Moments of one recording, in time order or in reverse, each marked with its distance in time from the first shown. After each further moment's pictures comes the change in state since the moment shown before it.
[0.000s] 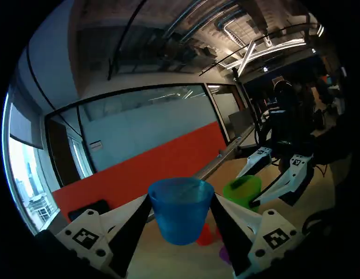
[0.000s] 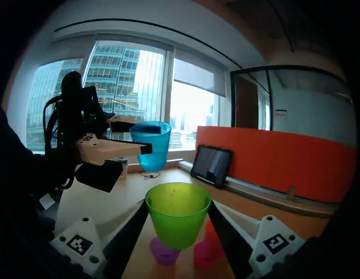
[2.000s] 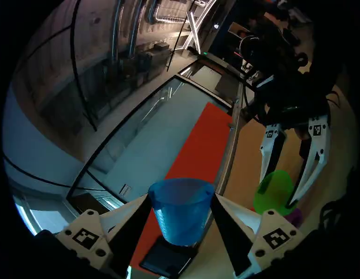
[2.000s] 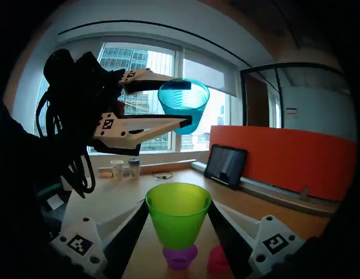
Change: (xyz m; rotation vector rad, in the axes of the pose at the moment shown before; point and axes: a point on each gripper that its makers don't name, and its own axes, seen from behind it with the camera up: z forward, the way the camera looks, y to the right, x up) left arm 0.059 -0.010 0.024 0.073 -0.019 0.624; right arm -0.007 -0.029 0.019 0.088 0.008 0.007
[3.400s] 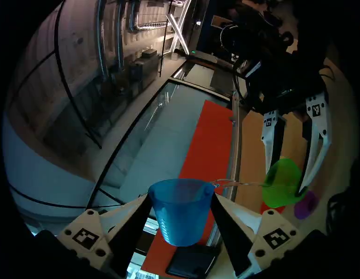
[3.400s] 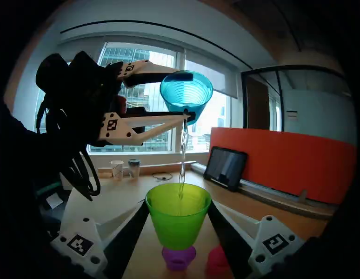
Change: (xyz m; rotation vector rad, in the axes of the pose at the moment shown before) left arm 0.017 -0.012 -0.003 0.039 0.018 0.187; right arm 0.006 0.001 -0.001 -0.001 0.007 -0.015
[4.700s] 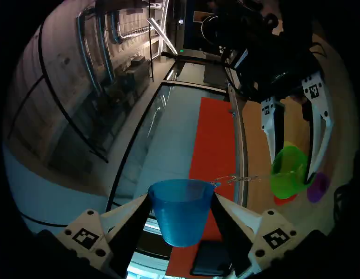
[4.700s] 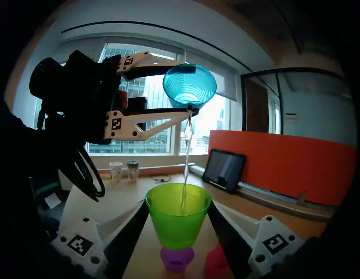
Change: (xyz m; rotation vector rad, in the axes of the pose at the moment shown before) left arm 0.013 -0.014 0.005 0.026 0.003 0.179; right arm 0.004 0.002 0.000 -0.009 0.015 -0.009
